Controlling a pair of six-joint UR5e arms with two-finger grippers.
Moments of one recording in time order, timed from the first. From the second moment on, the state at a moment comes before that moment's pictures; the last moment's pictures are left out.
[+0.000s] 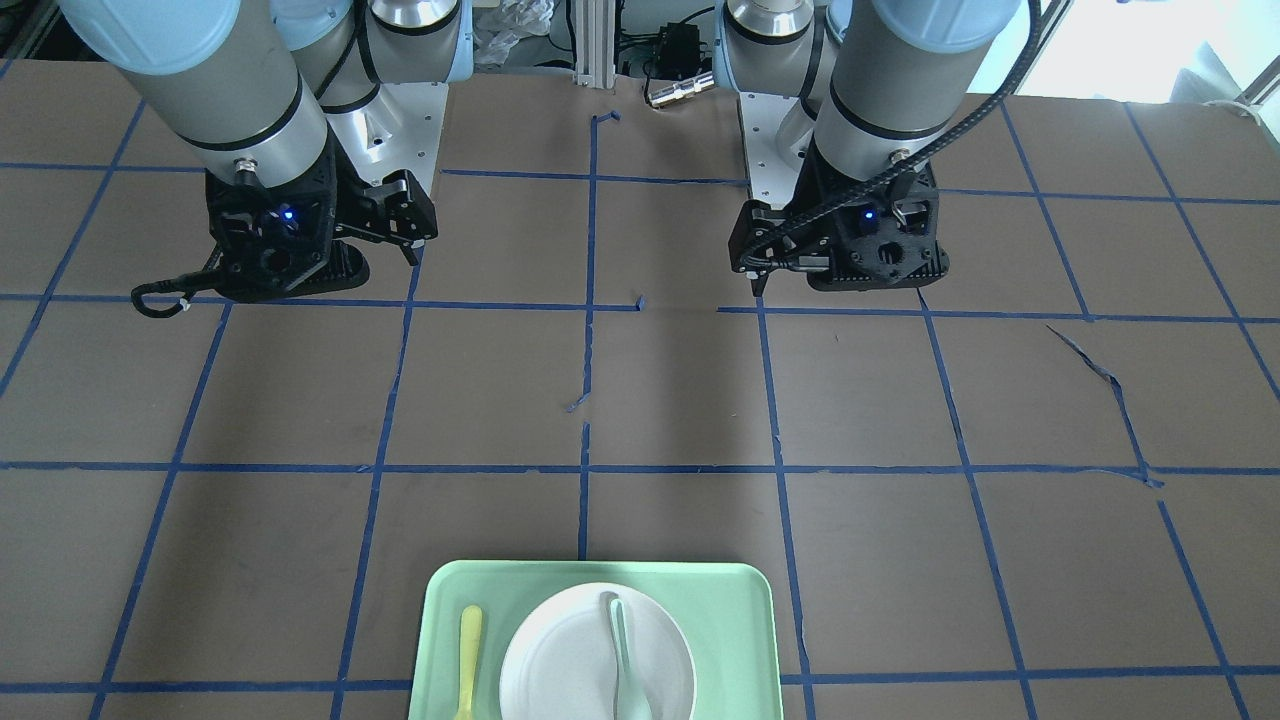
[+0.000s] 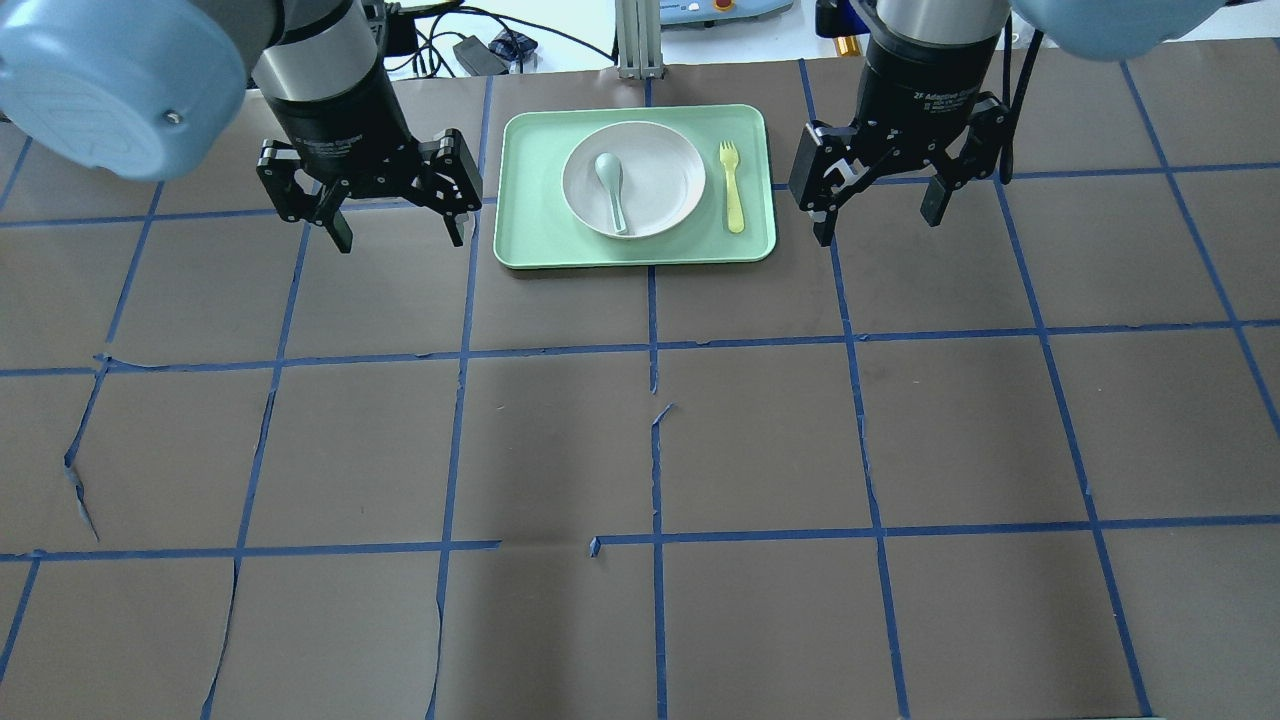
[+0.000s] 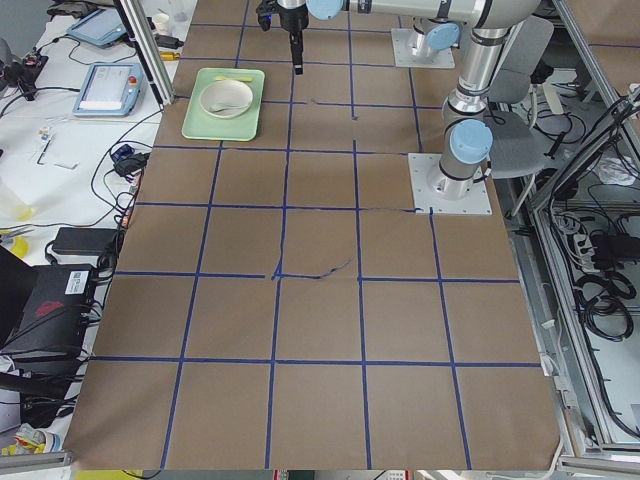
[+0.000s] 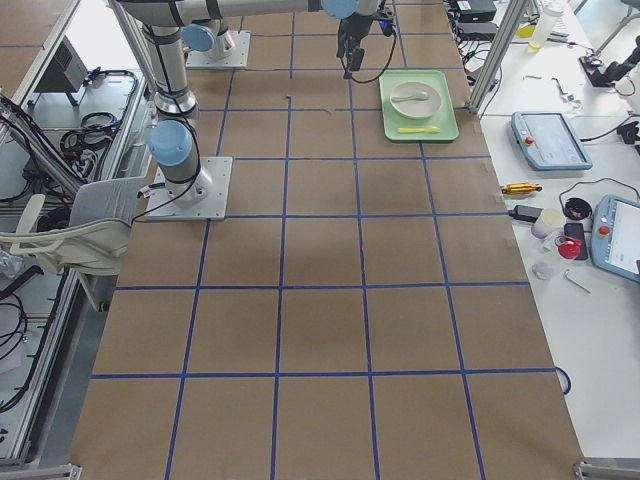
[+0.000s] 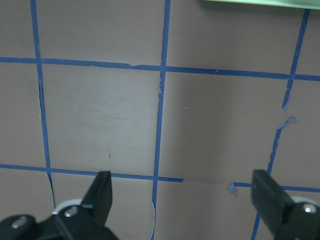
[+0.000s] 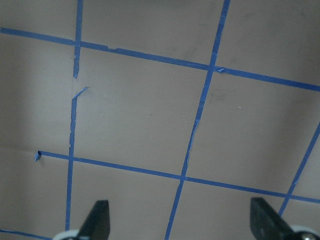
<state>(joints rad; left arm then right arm) -1.70 -1.69 -1.46 -1.63 1.61 -0.18 1.66 -1.41 1.36 -1.34 -1.55 -0.10</state>
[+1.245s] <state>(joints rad) -1.71 -1.67 -1.49 -1.59 1.60 -0.14 1.64 -1.42 1.38 -1.43 -1.55 -0.11</state>
